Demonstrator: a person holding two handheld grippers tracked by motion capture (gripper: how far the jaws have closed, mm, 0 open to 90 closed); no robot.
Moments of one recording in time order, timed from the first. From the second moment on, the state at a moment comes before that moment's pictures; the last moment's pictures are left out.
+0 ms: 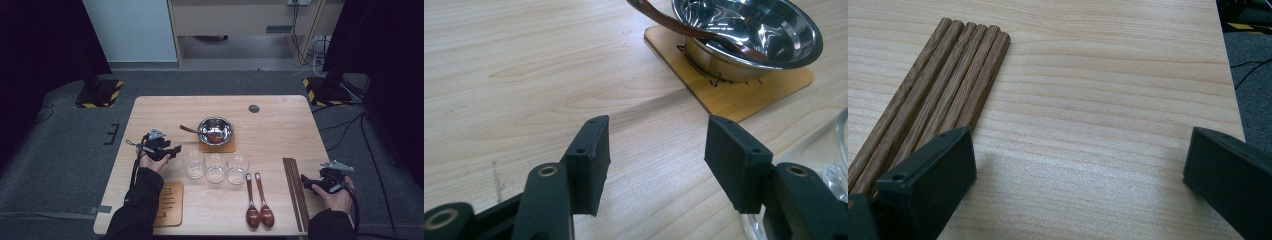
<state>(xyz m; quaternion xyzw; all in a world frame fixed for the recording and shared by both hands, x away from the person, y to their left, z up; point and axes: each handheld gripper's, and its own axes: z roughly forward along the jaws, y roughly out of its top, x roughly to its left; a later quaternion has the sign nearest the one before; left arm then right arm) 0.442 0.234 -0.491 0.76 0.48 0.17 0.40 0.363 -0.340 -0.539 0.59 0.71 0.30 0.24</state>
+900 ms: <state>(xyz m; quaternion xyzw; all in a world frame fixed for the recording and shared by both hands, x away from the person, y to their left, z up) 0.417 0.266 -0.497 0.76 0.50 0.18 0.38 0.360 -0.340 -0.528 0.58 0.71 0.31 0.26</state>
